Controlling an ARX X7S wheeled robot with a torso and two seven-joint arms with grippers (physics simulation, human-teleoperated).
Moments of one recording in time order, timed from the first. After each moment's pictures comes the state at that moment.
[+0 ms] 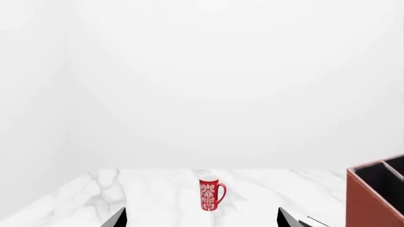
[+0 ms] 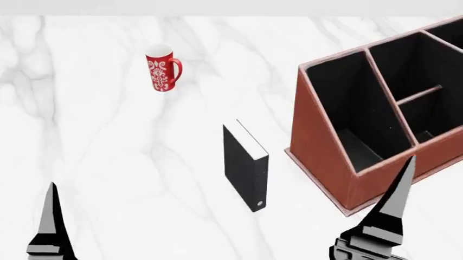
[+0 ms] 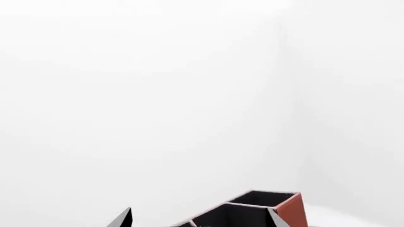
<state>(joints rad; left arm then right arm) 0.04 -0.14 0.05 0.77 -0.11 -0.42 -0.16 -0.02 0.15 0.18 -0.83 0.26 0.32 0.28</state>
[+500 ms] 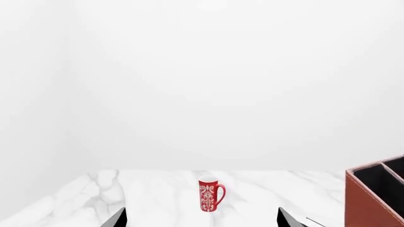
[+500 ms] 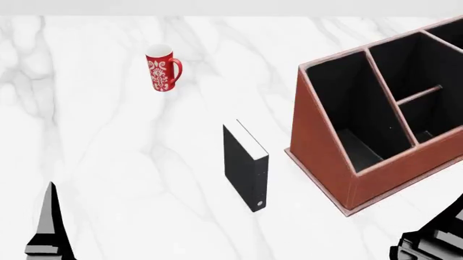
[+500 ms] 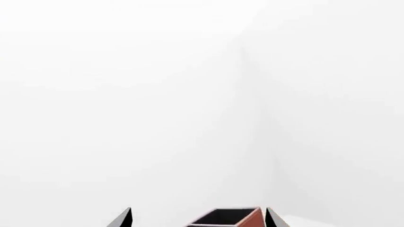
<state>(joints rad) 0.04 -0.17 0.06 0.79 -0.13 -0.43 -0.20 -0.04 0.18 0.32 -0.89 0.34 0.31 0.36</state>
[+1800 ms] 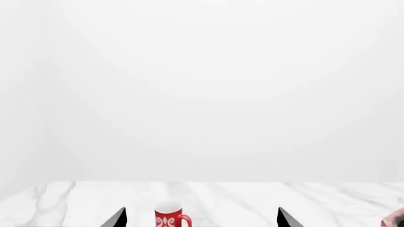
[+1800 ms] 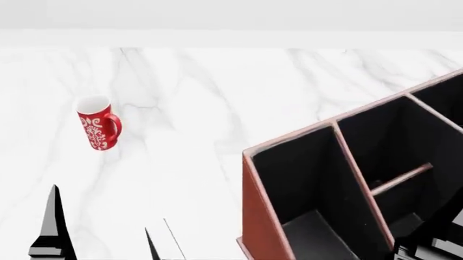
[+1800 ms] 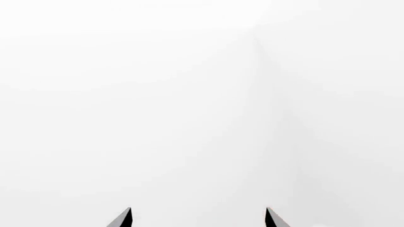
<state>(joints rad) 0.04 -0.22 0.10 0.77 -0.17 -0.41 -0.26 -0.07 0.22 0.31 -0.88 0.41 0.23 0.36</state>
